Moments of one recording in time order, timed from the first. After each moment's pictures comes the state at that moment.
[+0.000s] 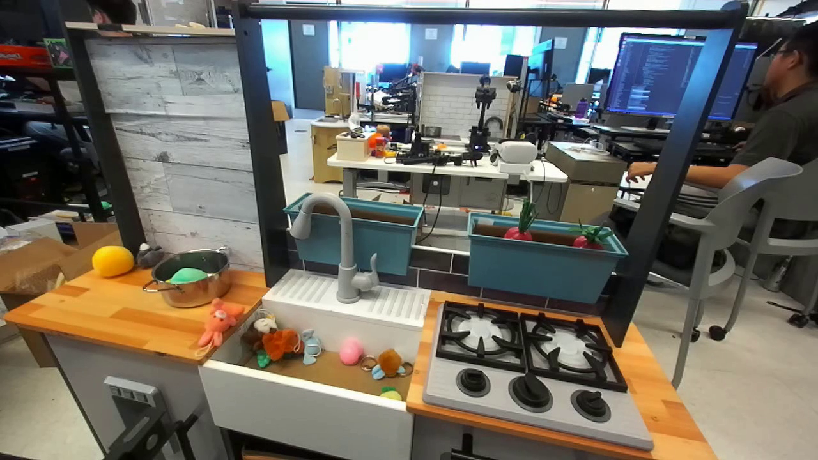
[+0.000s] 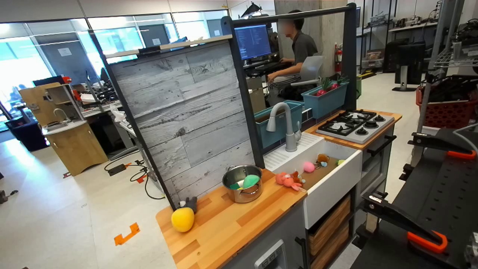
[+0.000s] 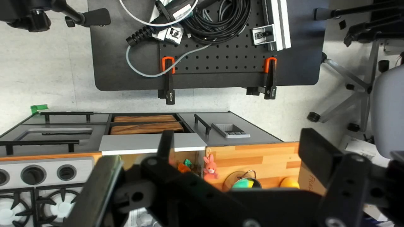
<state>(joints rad) -0.07 -0.54 -0.39 -2.31 -0.01 1.61 -0.46</state>
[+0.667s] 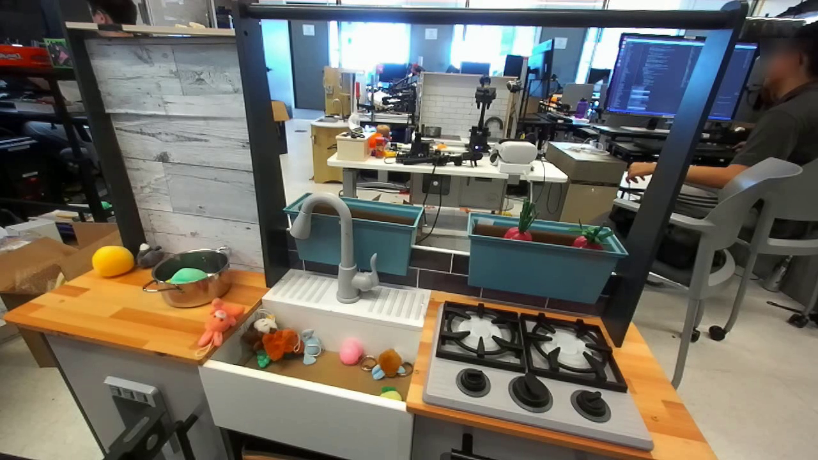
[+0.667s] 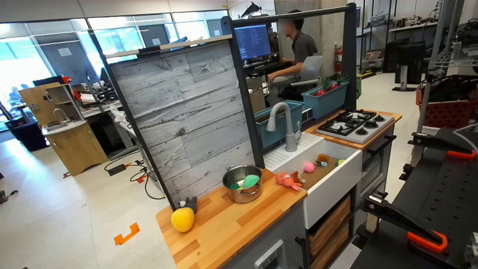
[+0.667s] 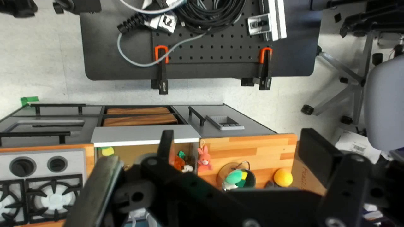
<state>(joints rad) -0.07 -0.52 -0.38 -2.31 0.03 1.64 -0.47</state>
